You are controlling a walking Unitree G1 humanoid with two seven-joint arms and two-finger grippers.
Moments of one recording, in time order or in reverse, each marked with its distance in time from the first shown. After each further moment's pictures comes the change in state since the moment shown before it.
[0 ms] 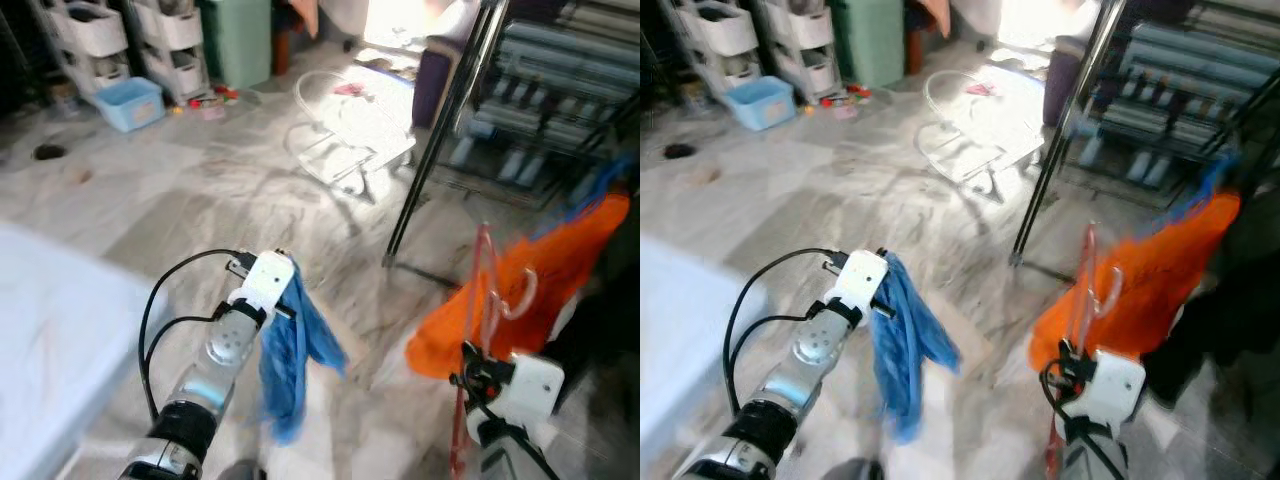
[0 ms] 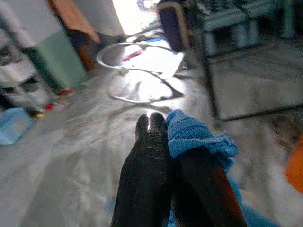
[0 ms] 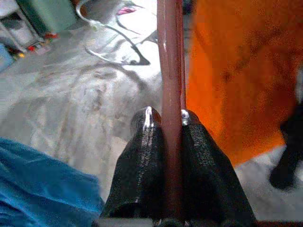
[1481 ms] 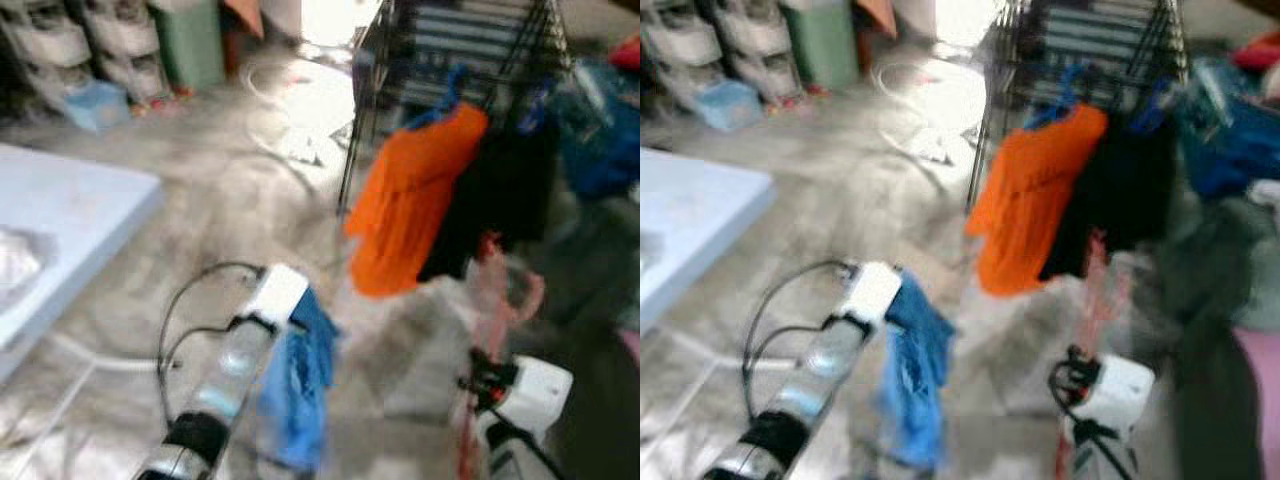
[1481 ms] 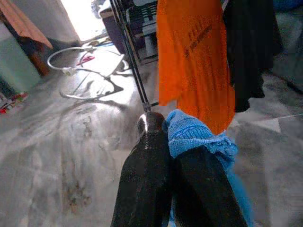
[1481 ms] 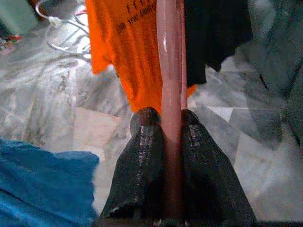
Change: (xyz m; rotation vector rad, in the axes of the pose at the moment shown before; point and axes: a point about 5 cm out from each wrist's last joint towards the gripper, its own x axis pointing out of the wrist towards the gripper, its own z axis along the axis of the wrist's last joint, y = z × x) left arm -0.002 -0.011 -0.007 -0.042 0.040 -0.042; right arm -0.001 -0.005 -0.005 0.002 0.034 -0.025
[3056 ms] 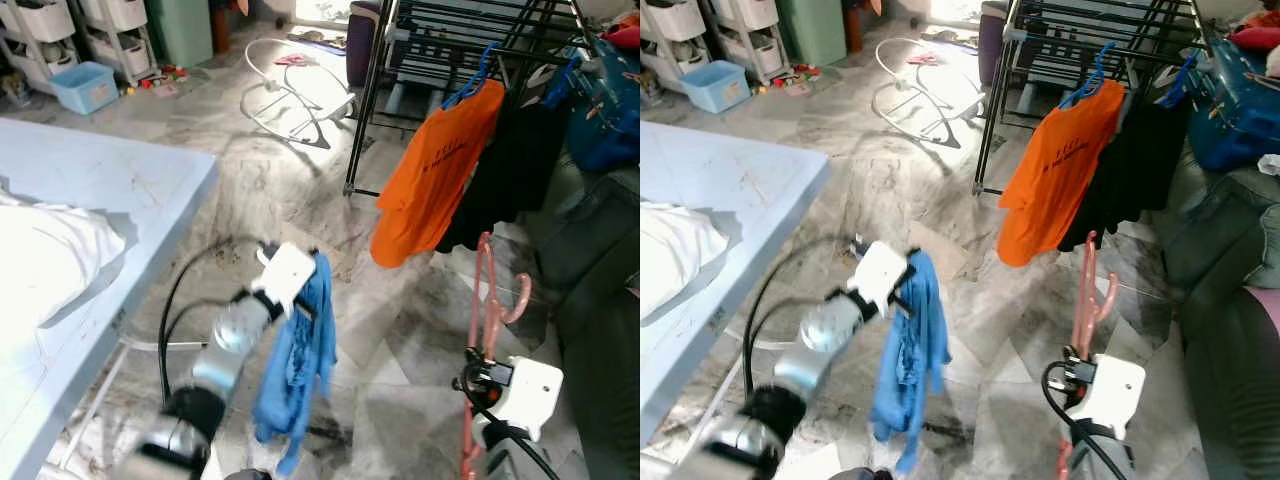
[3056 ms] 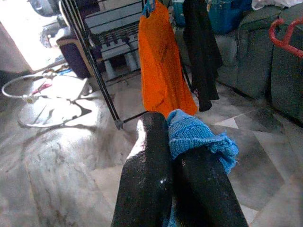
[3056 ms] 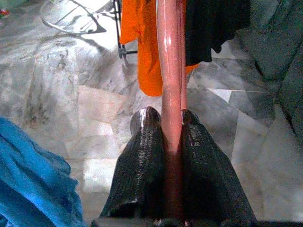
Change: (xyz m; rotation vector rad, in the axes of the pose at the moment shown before) left arm 0.015 0.009 0.033 0.050 -0.152 -0.201; right arm 0.001 -0.003 -0.001 -0.081 0.010 0.013
